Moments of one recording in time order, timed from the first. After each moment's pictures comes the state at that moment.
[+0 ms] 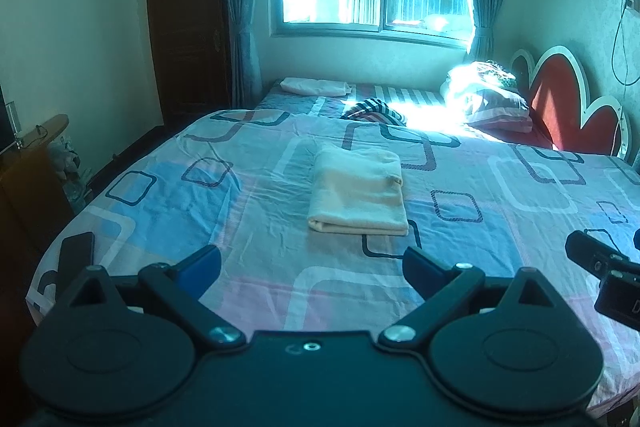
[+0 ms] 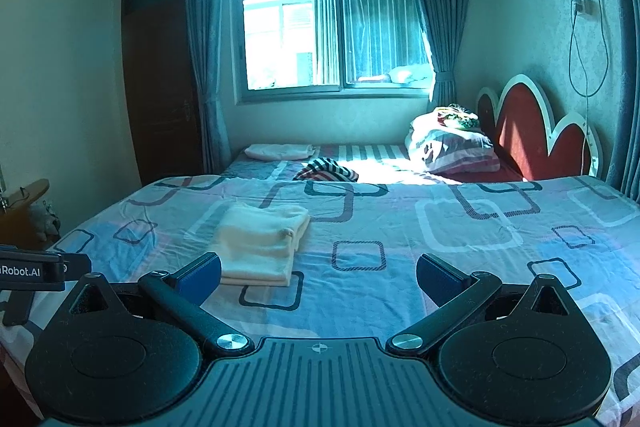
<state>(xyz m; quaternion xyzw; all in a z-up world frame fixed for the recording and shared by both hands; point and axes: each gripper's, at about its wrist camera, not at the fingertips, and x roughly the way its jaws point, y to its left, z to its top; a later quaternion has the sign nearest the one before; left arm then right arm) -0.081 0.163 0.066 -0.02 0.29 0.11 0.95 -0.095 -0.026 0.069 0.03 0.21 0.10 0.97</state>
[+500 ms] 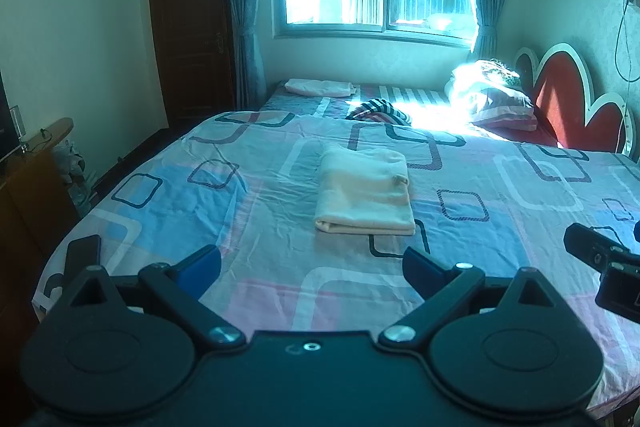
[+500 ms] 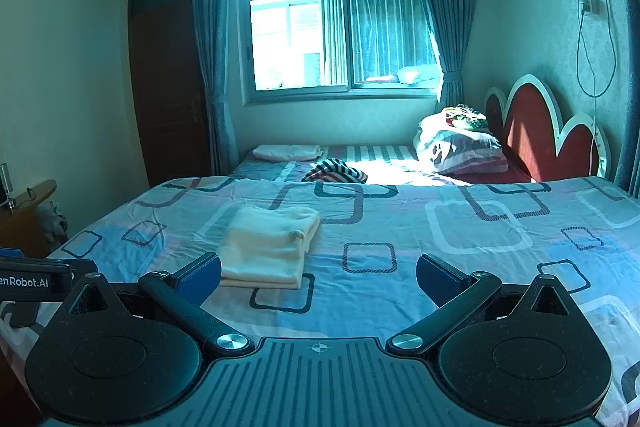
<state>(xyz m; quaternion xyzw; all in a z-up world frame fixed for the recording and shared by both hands) -0.083 0.168 0.069 -0.02 0.29 0.11 0.95 -0.091 -0.021 0.072 0.03 0.21 0.12 0.97</state>
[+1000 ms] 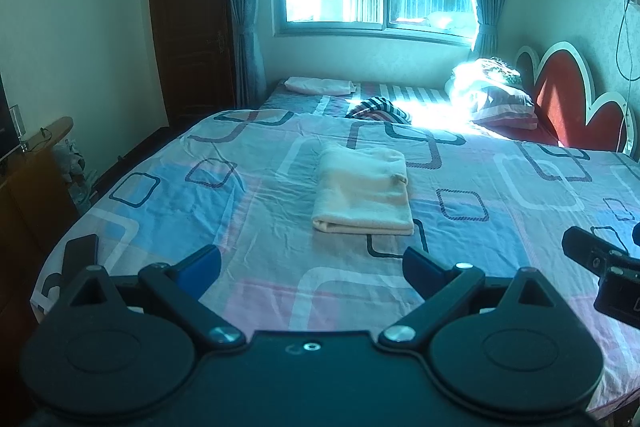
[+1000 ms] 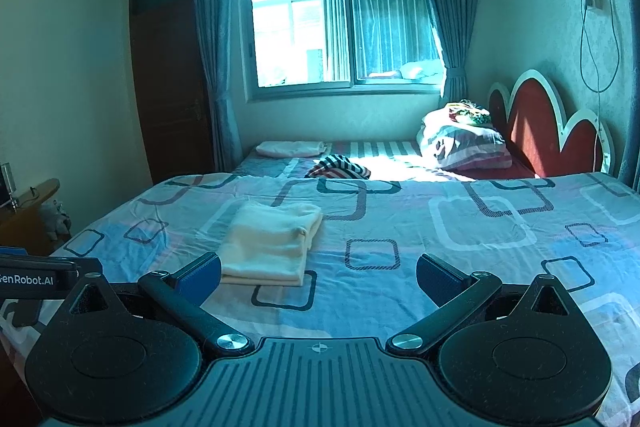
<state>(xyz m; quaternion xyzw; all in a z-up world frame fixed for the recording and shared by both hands) -0.078 0.169 0.068 -0.02 0.30 0.11 0.95 -0.087 -0.025 0.070 0.04 0.21 0.12 0.97</state>
